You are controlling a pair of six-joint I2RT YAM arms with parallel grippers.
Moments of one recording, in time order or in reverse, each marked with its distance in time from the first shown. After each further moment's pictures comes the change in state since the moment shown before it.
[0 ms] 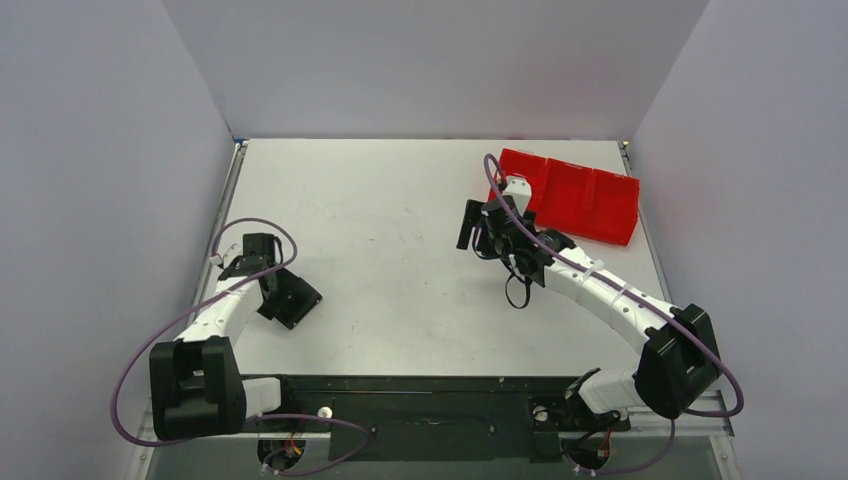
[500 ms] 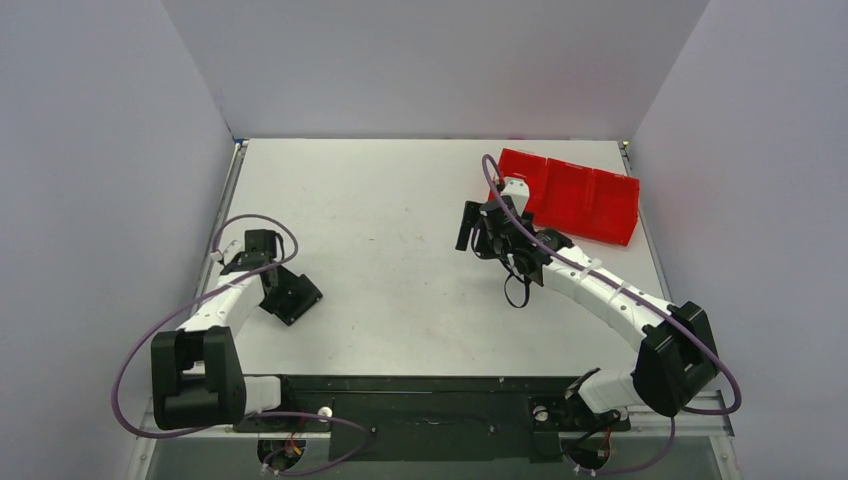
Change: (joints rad) left arm 0.002 0.050 0.014 0.044 -0.021 -0.005; right arm -0.002 0.014 0.000 0.002 -0.018 0.000
